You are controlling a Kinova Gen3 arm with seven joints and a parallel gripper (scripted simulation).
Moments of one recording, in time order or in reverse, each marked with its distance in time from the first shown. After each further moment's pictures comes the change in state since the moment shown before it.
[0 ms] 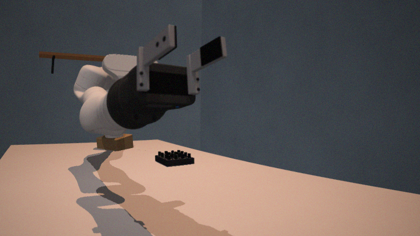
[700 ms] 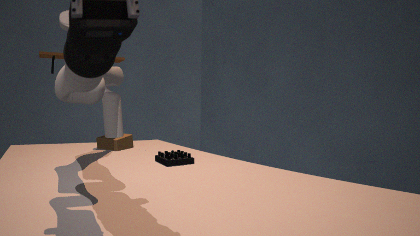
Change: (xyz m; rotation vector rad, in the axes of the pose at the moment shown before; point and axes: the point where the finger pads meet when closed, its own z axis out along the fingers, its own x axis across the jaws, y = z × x) arm 0.083 -0.081 -0.003 0.060 0.075 0.130
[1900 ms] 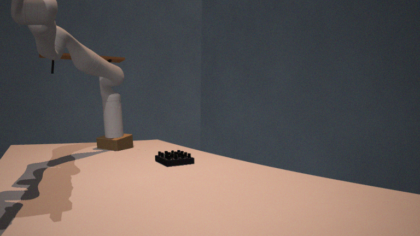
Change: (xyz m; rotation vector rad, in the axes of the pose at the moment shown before) arm 0.134 -0.253 -0.029 0.188 0.090 0.226
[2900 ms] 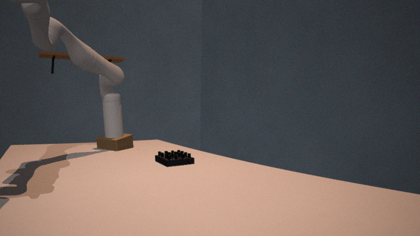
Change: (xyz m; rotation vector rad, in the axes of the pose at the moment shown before) arm 0.003 -0.098 -0.006 0.063 -0.007 0.060
